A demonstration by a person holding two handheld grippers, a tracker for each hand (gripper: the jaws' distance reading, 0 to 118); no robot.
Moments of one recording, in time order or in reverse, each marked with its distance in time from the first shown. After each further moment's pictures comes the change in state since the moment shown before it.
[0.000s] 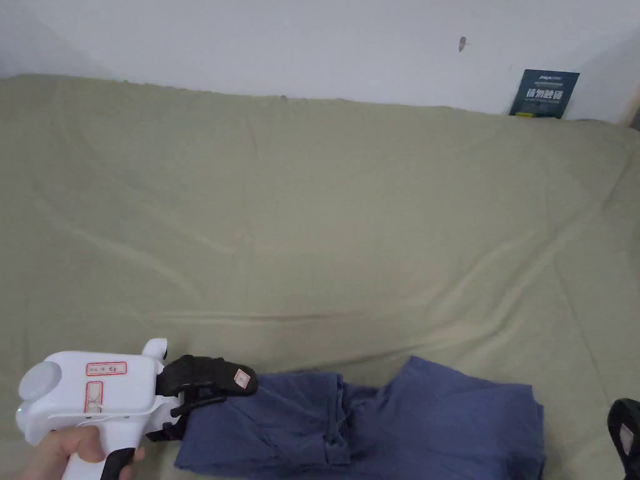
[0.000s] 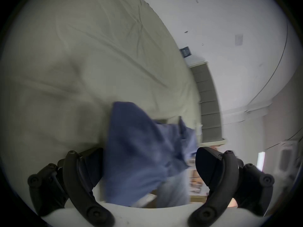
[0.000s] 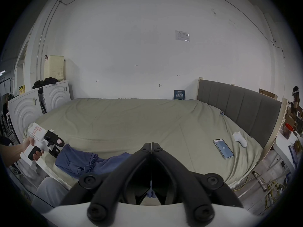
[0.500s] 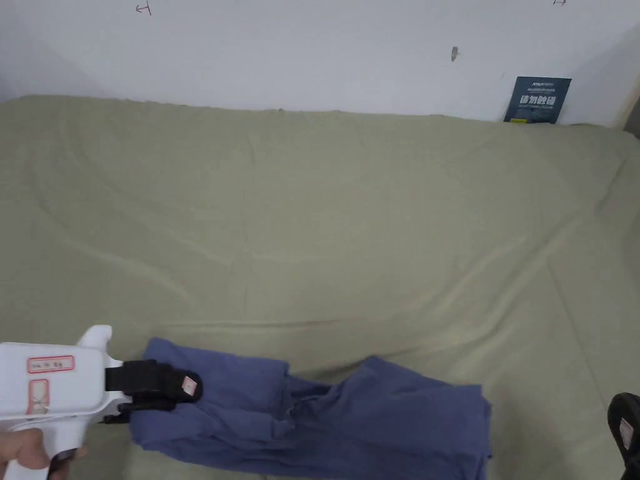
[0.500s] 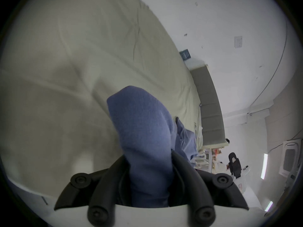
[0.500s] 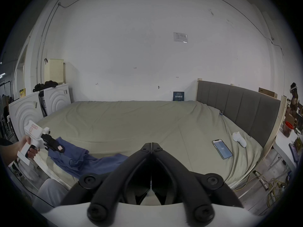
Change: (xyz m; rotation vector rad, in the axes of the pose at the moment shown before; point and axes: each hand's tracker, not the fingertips) left arm 0.085 -0.037 0.069 0.224 0.323 -0.166; right arm 0.012 0.004 0.009 0.030 0.009 -0.020
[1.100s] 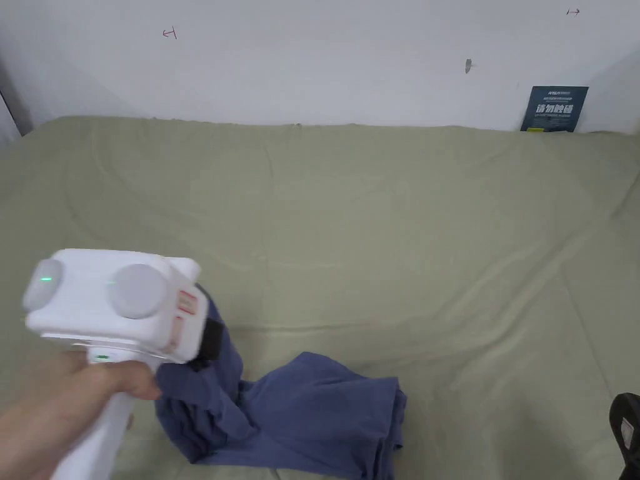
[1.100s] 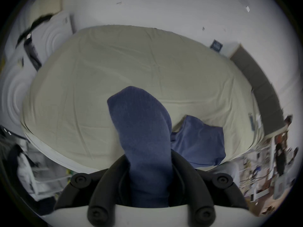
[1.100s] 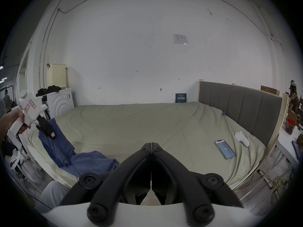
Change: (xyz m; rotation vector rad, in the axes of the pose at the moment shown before) left arm 0.212 -0.035 -0.069 -0.030 0.735 -0.462; right arm 0.008 -0.002 0.008 0.021 0.025 -0.035
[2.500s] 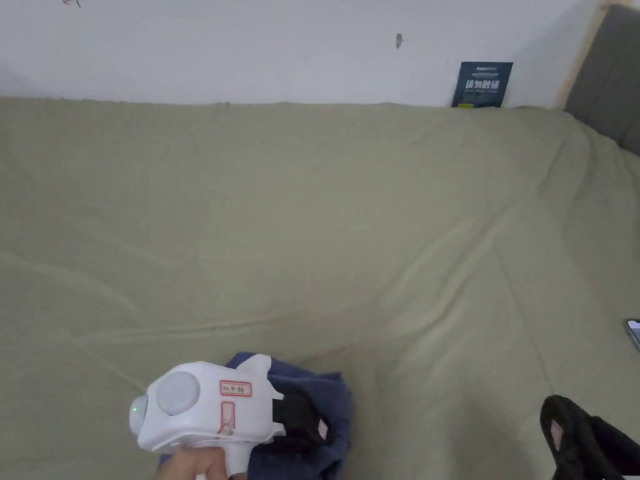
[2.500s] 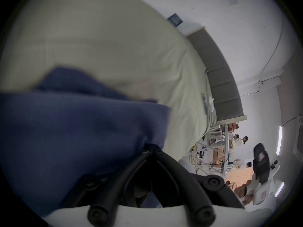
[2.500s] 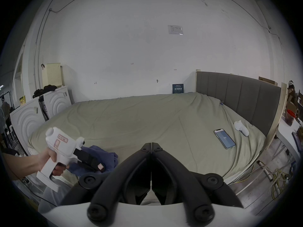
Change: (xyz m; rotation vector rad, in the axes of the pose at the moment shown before) left arm 0.018 -0.033 -0.191 -0.215 -0.897 0.267; right arm 0.002 -0.011 -0.010 -0.096 -0.015 -0.020
